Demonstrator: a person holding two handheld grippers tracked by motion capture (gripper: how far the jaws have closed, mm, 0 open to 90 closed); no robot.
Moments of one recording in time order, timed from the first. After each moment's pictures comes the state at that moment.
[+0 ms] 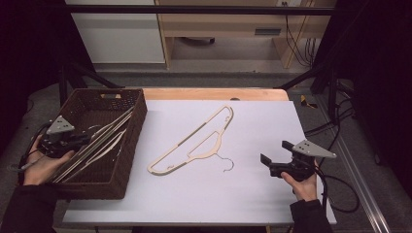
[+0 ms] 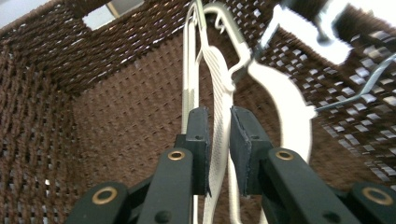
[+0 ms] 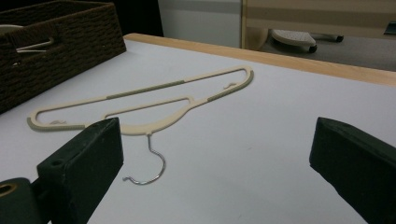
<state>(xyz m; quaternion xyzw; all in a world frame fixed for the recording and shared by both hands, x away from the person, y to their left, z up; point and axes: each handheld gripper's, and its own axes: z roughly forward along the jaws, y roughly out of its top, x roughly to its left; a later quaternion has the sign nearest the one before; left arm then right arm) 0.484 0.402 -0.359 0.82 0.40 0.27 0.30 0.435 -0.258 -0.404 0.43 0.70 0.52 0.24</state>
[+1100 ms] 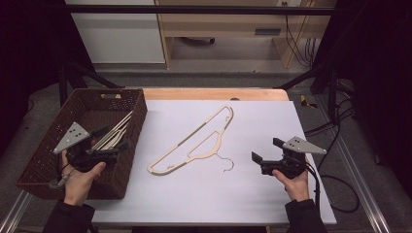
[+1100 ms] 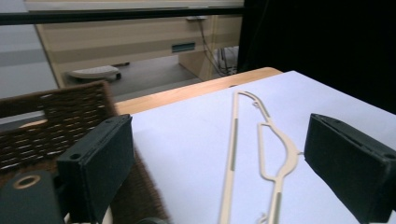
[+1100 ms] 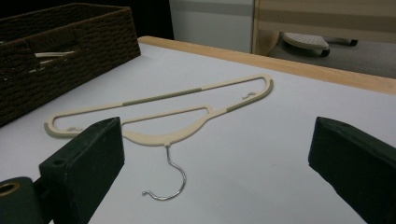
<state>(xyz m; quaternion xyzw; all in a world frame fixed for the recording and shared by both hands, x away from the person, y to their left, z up) 0.435 0.294 -0.342 0.70 0.38 0.26 0.54 0.440 -0.234 -0.395 0.41 0.71 0.52 0.23</state>
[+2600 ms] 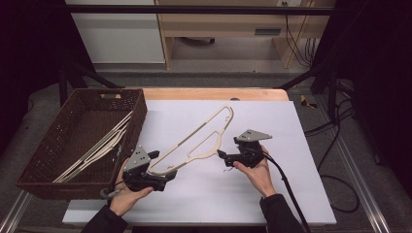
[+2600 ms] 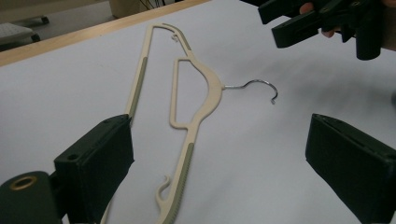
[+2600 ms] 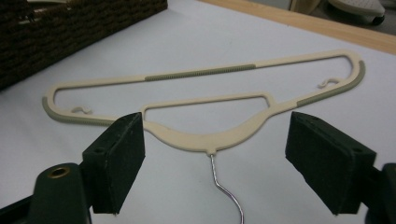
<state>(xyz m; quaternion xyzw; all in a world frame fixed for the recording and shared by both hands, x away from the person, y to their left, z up) 0.428 0.197 -0.414 0.80 0.31 0.17 0.49 0.491 -0.141 -0.425 0.38 0.78 0.46 0.18</state>
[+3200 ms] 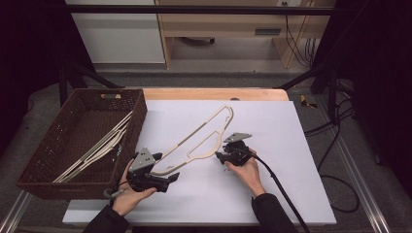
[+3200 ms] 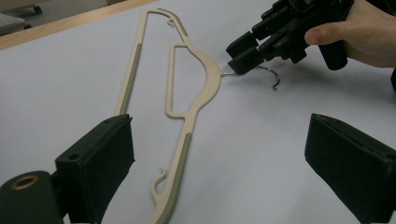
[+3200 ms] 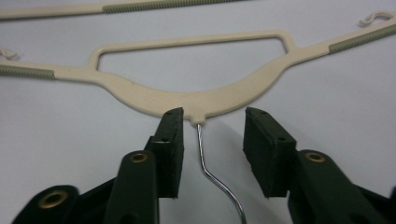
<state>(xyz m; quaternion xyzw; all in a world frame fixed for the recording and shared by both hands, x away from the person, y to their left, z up) 0.432 0.192 -0.423 0.81 0.31 0.16 0.47 0.521 -0.119 -0.475 0.39 0.82 0.37 0.16</state>
